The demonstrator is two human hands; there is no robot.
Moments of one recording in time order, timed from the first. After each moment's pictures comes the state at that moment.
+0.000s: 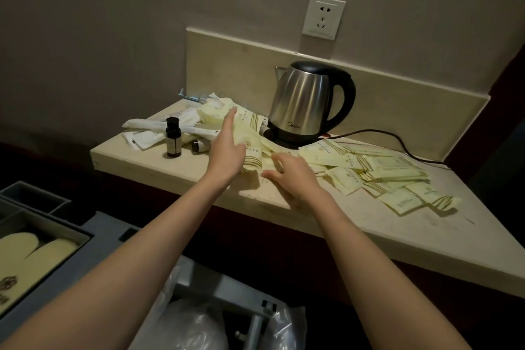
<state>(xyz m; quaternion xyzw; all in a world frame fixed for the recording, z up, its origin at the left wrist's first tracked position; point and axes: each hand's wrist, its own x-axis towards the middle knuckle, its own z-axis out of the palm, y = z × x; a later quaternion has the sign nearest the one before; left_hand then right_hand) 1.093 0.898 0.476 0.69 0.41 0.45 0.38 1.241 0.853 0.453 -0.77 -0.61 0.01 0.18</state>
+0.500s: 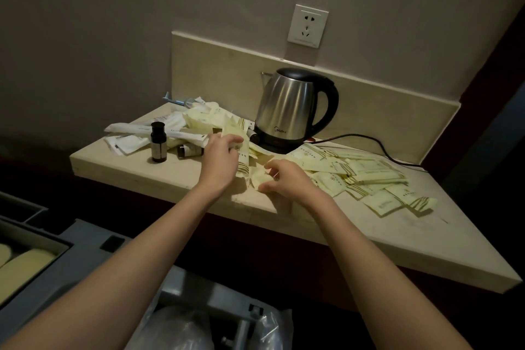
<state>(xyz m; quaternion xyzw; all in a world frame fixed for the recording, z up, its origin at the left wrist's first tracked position) 1.103 0.893 0.476 0.73 0.44 0.43 0.30 1.250 0.837 0.470 -0.77 -0.60 0.10 0.17</state>
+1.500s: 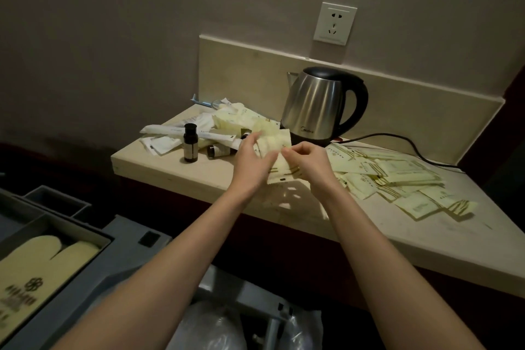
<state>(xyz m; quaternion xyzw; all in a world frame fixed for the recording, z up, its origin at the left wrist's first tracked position) 1.095 0.882 0.473 0.65 0.38 0.45 0.48 1.218 0.843 0.484 -0.67 -0.44 0.25 0.54</state>
